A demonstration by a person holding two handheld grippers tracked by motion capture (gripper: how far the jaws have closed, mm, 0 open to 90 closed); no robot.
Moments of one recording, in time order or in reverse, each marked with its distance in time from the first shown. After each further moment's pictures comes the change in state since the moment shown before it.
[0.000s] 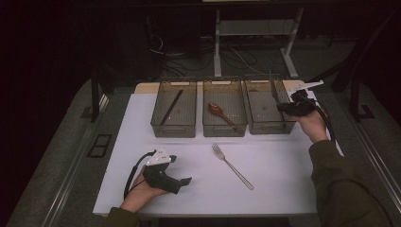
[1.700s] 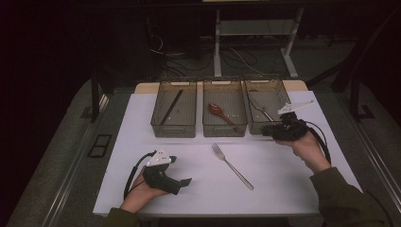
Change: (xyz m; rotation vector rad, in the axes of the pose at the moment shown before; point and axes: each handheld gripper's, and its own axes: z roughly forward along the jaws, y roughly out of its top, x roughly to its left) left arm -0.001 -0.001 -0.001 0.007 -0.001 0.004; right arm 0.098 -0.030 -0.043 0.011 0.251 -0.058
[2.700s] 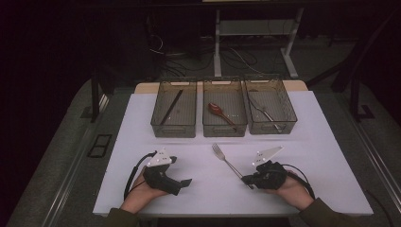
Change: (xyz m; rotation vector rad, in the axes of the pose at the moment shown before) left arm -0.001 0.000 0.001 0.005 -0.003 0.009; right arm 0.103 -0.069 0.033 0.195 0.213 -0.203
